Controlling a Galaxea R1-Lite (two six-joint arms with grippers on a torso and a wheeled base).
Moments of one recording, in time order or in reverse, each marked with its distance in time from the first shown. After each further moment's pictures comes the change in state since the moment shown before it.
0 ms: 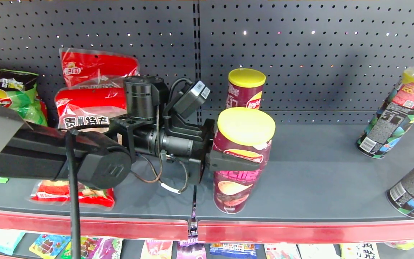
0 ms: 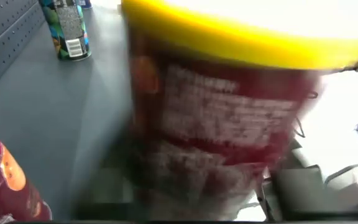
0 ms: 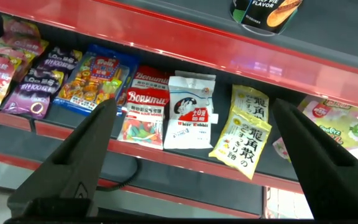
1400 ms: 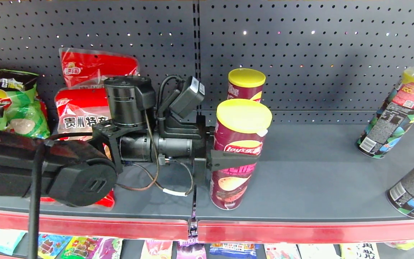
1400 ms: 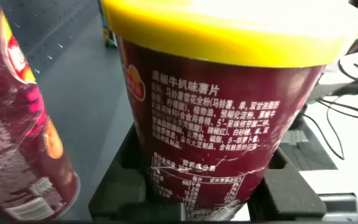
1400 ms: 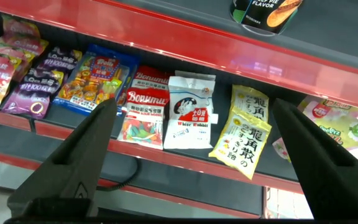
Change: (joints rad) left arm -0.022 -0.080 0.111 -0.085 0.259 -0.035; right arm 0.000 0.000 0.000 0.000 0.001 0.001
